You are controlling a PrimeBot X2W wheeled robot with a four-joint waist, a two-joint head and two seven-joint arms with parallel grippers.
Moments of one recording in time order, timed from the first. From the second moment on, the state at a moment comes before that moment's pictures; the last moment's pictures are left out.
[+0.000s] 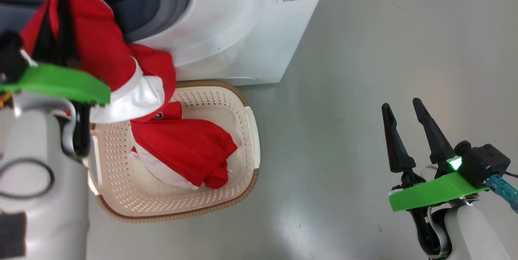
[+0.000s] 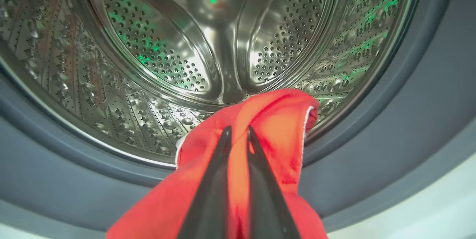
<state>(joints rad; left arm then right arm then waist) -0.85 0.11 0.09 0.64 -0.21 -0.13 -0.25 -0.20 -0.05 0.04 0.17 0.37 0.12 -0.26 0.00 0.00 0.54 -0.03</state>
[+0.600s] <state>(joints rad) -0.39 0.04 0.18 0.25 -0.21 -0.13 -0.25 -0.16 -0.05 0.04 0.18 0.36 0.12 -0.26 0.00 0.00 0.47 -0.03</state>
